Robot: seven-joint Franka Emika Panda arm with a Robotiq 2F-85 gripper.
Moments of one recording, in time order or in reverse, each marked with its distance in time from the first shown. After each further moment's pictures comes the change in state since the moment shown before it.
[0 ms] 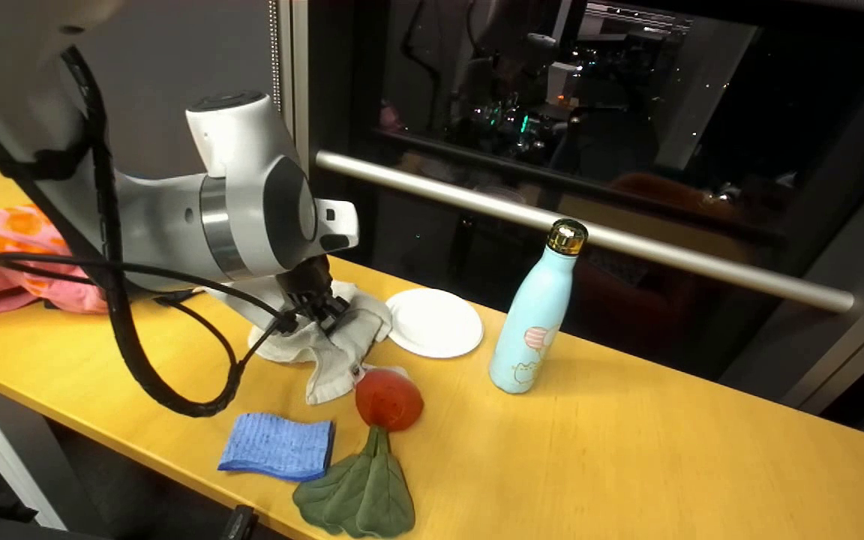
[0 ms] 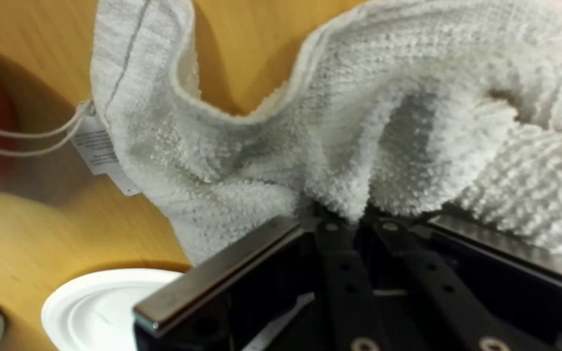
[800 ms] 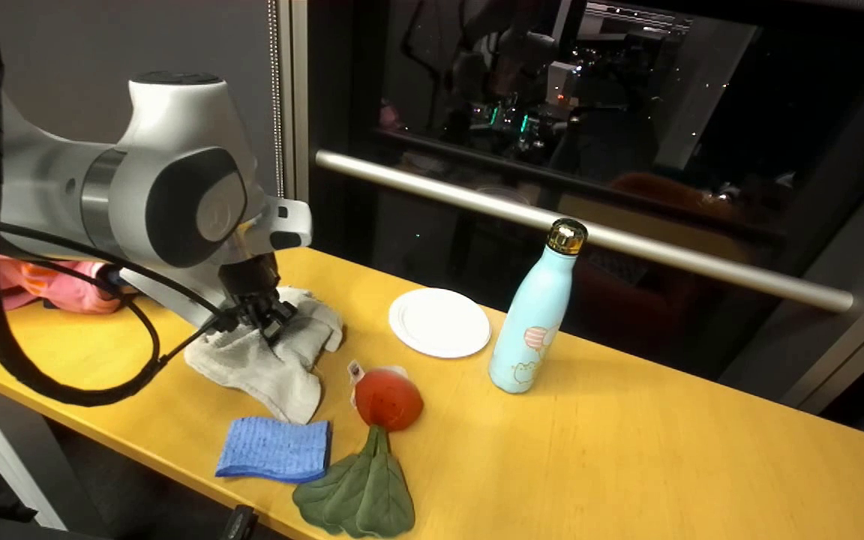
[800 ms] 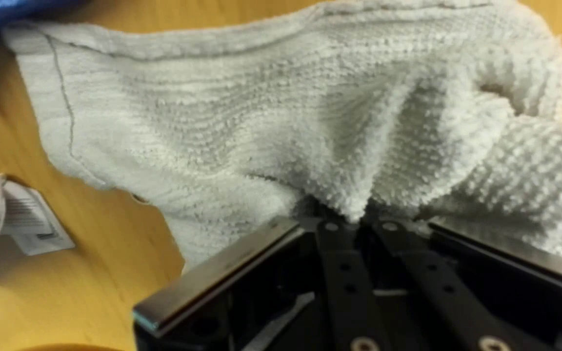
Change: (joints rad) arm 0.130 -0.092 0.005 -0.134 0.367 -0.057 -0.309
